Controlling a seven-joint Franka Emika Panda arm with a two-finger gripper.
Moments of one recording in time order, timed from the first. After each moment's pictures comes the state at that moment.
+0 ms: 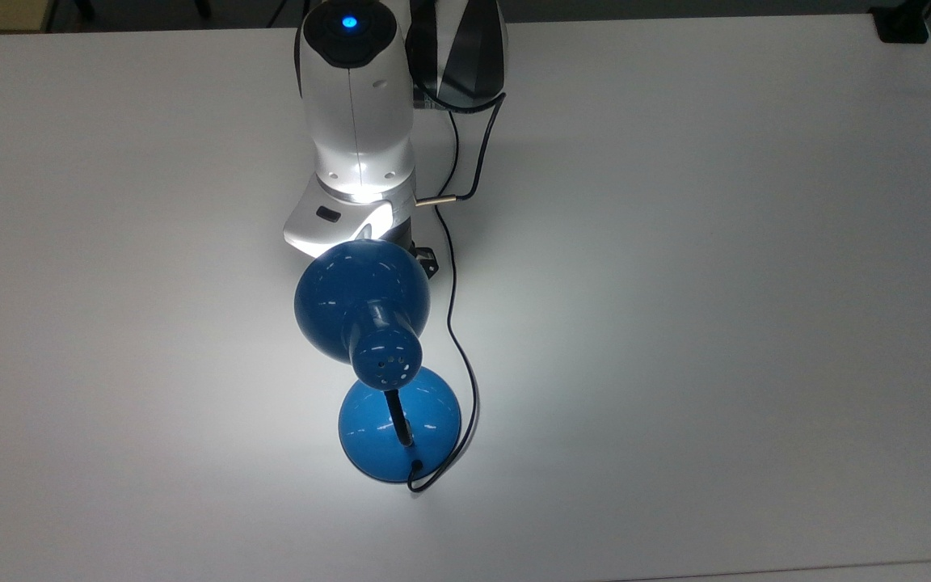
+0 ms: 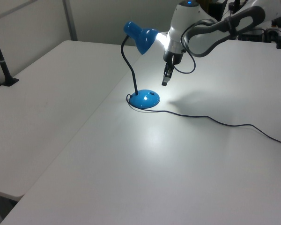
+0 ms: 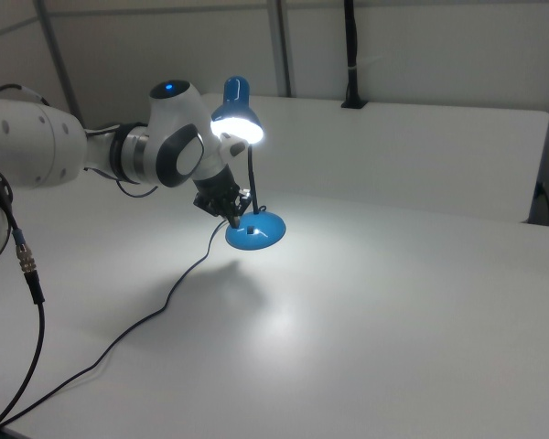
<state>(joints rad) 0.05 0.46 0.00 -1.63 -0.03 2.39 -0.24</state>
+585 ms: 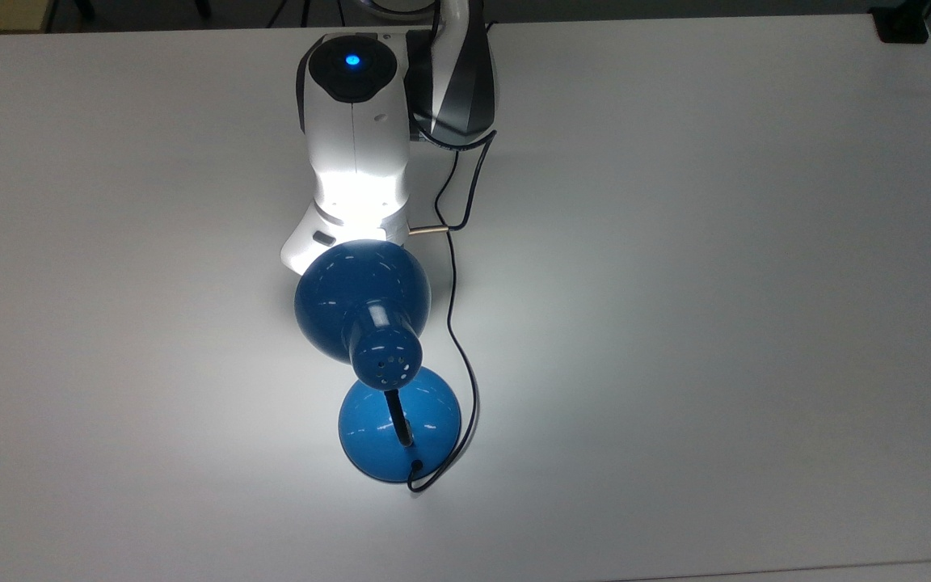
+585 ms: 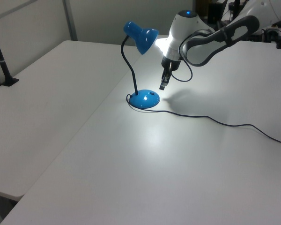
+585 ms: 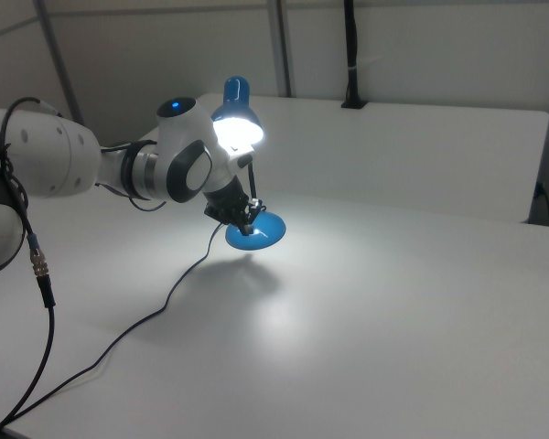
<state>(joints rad) 0.04 0.52 -0.02 -1.63 -0.06 2.49 -0.20</state>
